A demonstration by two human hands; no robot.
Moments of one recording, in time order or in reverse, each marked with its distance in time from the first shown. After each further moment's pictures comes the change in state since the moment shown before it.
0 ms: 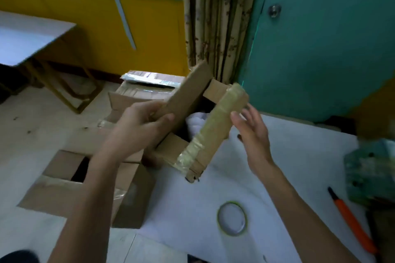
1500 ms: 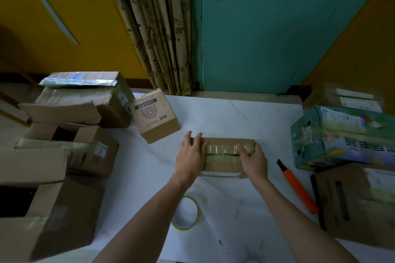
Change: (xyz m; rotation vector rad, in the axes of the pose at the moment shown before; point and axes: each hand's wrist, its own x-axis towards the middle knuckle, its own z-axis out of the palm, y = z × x) left_hand 0.067 -0.094 0.339 0.560 -0.189 -0.024; right_hand 0.016 0.147 -0.212 -0.520 0.362 0.385
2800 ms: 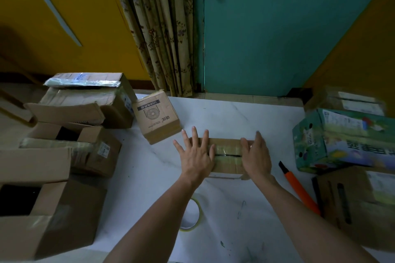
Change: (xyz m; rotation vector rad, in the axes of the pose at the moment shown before) left_hand 0.001 0.018 -0.002 0.343 -0.078 -0.024; right_hand 0.008 -0.017 -0.001 -0.505 0.067 -0.180
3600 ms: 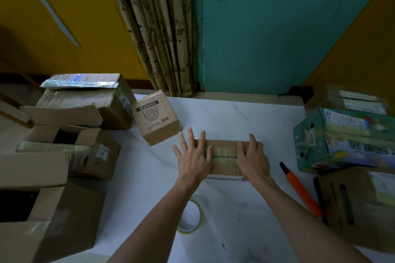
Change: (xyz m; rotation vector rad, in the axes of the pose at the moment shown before) left_hand -0.002 -0.010 0.002 -0.102 0.004 -0.011; right_hand -0.004 -0.004 0.004 -0.027 -0.060 -0.025
